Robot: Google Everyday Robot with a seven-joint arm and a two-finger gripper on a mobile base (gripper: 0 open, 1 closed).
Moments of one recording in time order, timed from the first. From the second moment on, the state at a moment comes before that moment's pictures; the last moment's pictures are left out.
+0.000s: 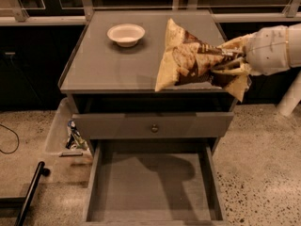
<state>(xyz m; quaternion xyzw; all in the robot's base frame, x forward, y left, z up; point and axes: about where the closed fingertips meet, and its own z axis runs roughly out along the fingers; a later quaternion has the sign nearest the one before) 0.560 -0.188 0.948 -0.70 0.50 0.02 0.50</state>
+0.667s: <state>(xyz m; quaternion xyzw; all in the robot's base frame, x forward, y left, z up) 0.659 -0.182 0.950 -0.69 0.50 0.02 0.52</state>
